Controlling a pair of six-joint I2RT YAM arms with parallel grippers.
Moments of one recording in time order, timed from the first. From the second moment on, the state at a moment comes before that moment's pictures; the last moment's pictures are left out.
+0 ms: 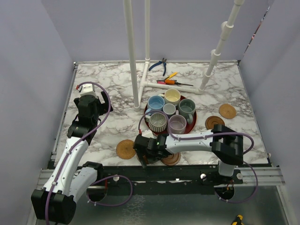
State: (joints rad) left arm -0.17 0.85 0.74 -0.29 -0.27 -0.28; right arm 1.33 1.79 1.14 -0.61 0.13 0.82
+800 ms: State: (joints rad) left arm -0.17 0.86 0.74 -0.29 -0.27 -0.28; right arm 1.33 1.84 1.19 -0.67 0.22 0.82
